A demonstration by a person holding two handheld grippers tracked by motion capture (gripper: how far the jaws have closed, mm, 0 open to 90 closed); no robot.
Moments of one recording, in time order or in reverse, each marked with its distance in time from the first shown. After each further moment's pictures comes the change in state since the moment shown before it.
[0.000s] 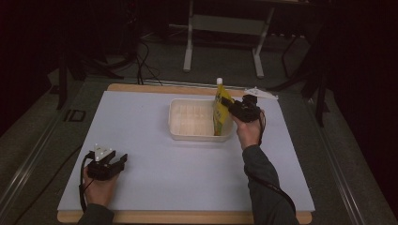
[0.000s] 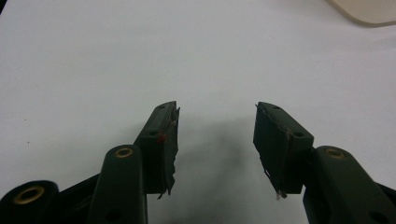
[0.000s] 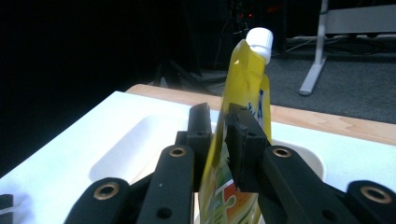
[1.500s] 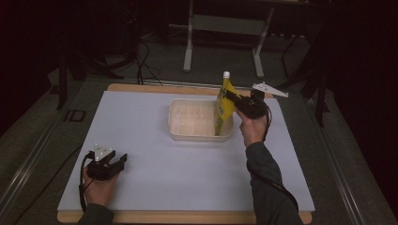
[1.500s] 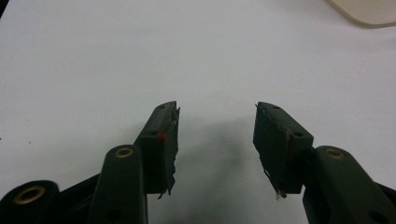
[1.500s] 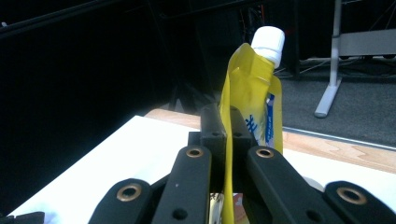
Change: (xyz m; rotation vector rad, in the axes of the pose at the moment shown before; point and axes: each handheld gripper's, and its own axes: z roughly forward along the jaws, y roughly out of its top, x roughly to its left) left arm 0.000 0.000 0.000 -0.003 0.002 0.000; right arm 0.001 0.020 -0.018 -0.091 0.057 0.013
